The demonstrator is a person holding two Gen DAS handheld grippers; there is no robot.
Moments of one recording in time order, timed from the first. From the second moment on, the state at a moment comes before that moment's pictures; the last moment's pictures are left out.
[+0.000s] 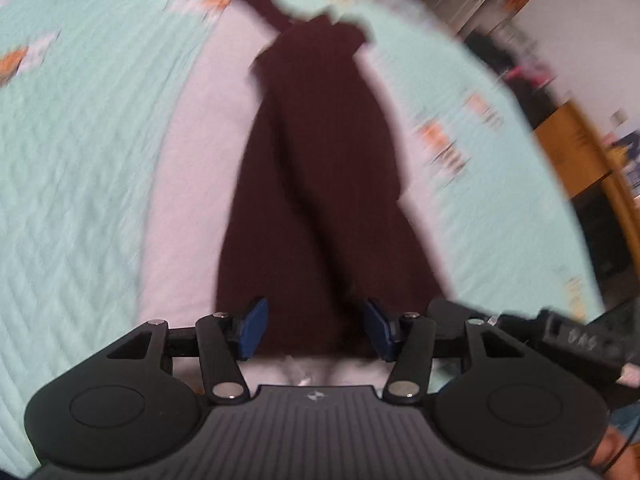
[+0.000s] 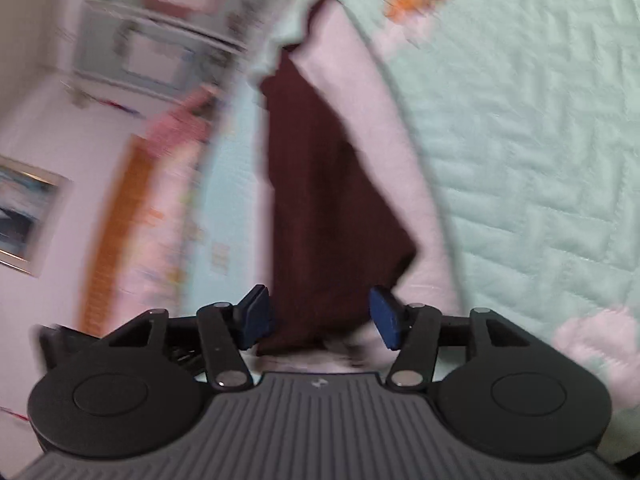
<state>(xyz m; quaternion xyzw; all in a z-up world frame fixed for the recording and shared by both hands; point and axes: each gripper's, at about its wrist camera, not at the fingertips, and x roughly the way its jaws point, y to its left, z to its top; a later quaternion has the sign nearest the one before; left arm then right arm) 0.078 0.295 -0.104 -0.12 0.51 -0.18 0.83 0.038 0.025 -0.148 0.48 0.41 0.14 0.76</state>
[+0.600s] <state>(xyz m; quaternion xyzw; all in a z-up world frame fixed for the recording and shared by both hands) 0.053 0.360 -0.068 -0.21 0.41 -0.13 0.88 -0.001 -0.021 -0.124 0.47 0.37 0.14 0.79</state>
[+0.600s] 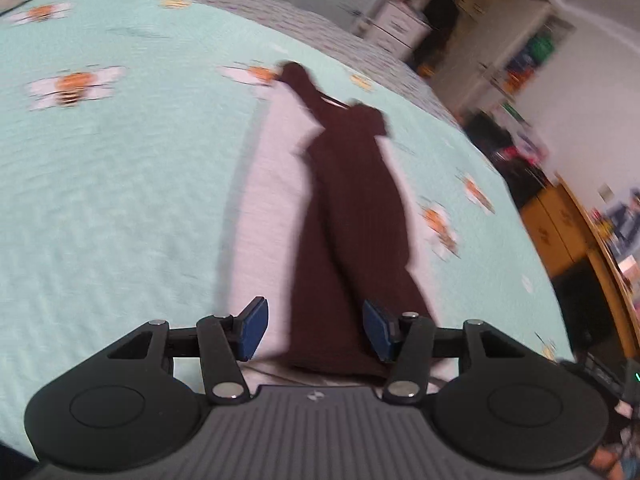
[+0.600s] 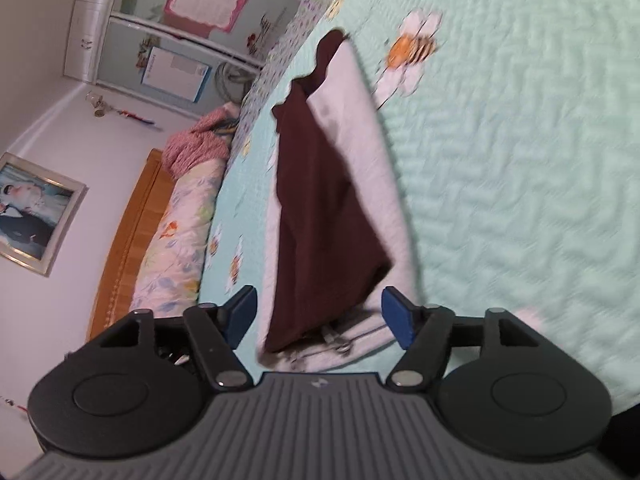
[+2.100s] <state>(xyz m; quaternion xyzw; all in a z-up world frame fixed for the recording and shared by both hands) 0.130 0.371 -0.147 -0.29 0.53 -0.29 0.74 0.059 -0.014 -0.189 0.50 0.44 0.21 0.71</state>
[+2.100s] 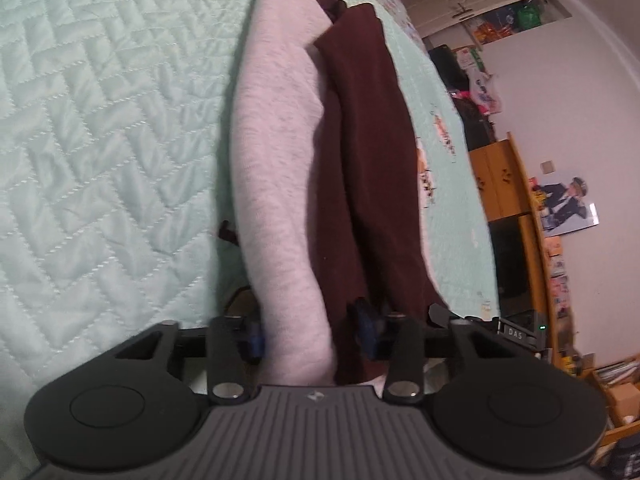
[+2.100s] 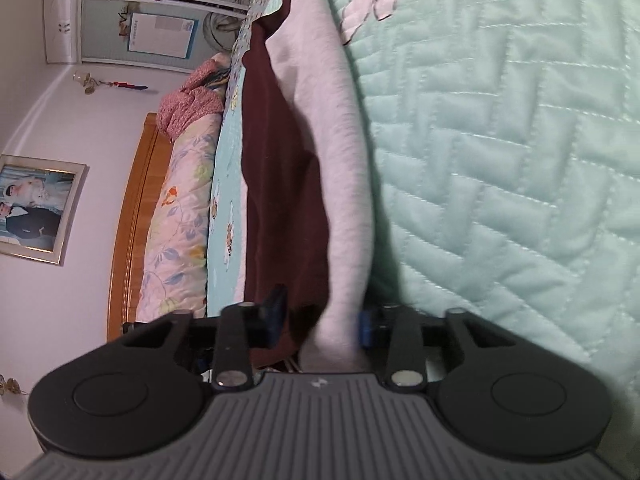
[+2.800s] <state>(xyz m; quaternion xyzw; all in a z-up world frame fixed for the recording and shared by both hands) 0.121 0.385 -0.140 -0.28 0.51 -0.24 0.77 0.052 -0.009 -0.172 0.44 0.44 0.19 0.76</state>
